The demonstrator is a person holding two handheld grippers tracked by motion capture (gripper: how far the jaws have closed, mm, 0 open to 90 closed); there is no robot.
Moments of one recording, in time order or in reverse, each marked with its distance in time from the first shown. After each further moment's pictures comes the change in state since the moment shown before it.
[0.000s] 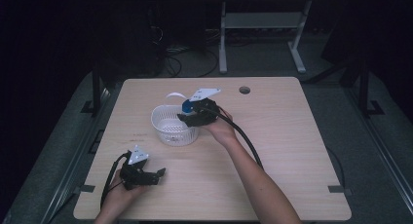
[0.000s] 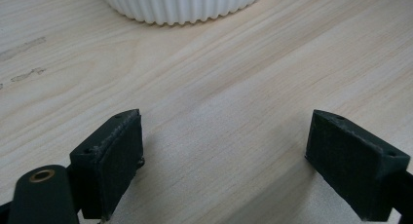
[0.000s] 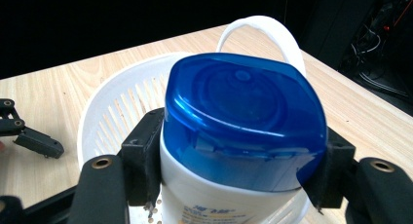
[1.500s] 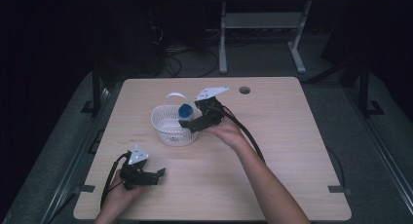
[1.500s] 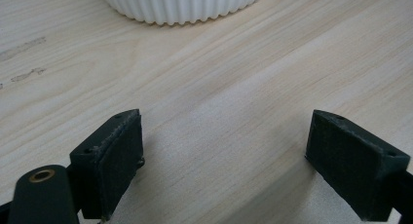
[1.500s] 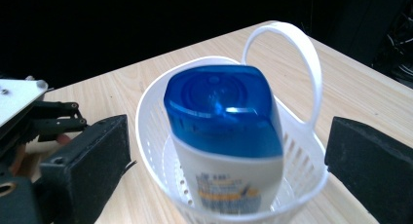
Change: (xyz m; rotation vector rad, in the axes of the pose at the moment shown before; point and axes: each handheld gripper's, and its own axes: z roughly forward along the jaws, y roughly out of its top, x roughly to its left) left arm 0.000 0.000 0.000 0.000 0.000 0.000; right arm 0.001 0.002 -0.026 -0.004 0.111 0.069
